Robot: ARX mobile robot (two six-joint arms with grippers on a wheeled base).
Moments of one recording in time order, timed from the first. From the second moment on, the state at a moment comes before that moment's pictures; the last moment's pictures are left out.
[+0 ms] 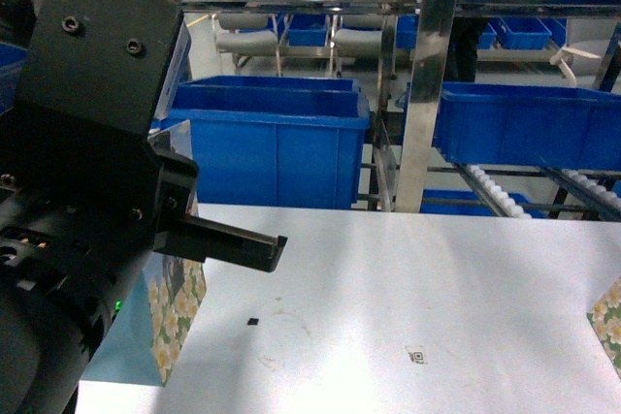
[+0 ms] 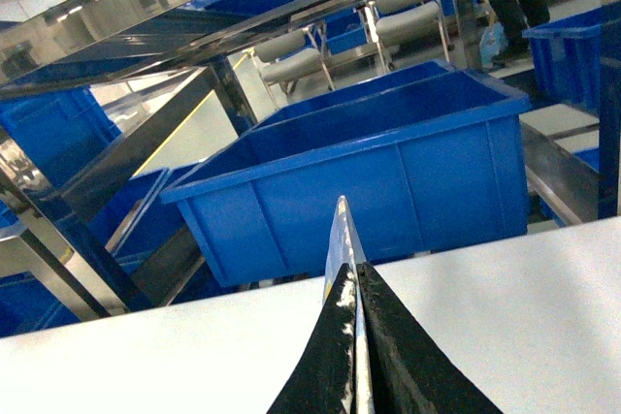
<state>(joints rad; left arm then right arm) -0.59 1.75 0.43 1.28 -0.66 0.30 -0.18 0.82 0.02 1.03 -0.04 -0.02</state>
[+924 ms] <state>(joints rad) -0.62 1.99 0.52 1.28 -0.75 0.20 -0.18 0.82 0.02 1.03 -0.04 -0.02</state>
